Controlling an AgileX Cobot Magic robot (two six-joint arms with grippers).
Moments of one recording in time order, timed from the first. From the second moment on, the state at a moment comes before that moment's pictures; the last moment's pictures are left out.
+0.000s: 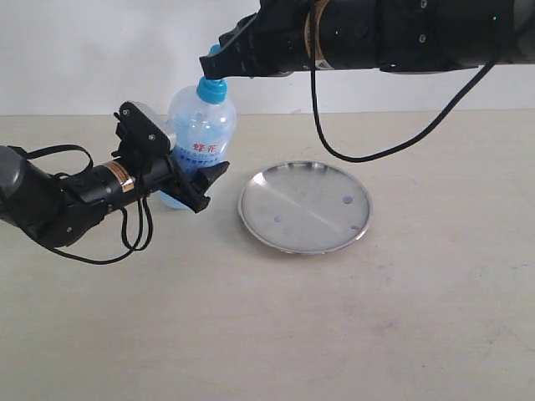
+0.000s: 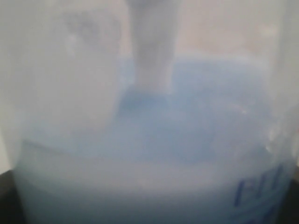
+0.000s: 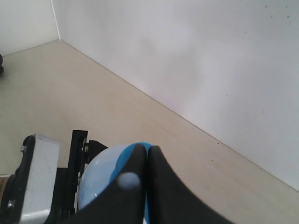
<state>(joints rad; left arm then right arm) -0.26 2.22 -1.01 0.47 -0.95 0.16 0.41 1.82 -1.34 -1.40 -0.25 1.31</state>
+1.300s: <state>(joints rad) -0.27 2.24 -1.01 0.31 -1.00 -0.12 0.42 1.41 -1.31 -1.45 -0.17 1.04</state>
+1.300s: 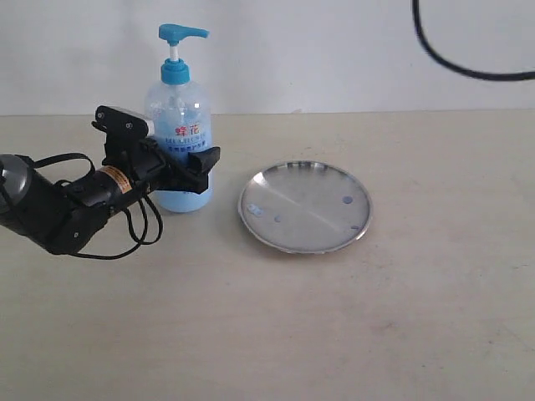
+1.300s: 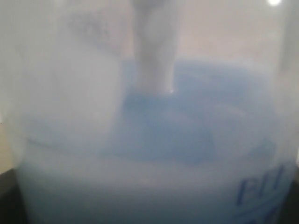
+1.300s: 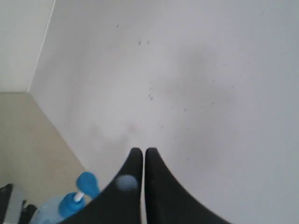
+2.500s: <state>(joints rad) -0.21 1.89 -0.91 0.31 -0.95 -0.08 0.42 0.70 -0.87 -1.42 0.29 1.00</state>
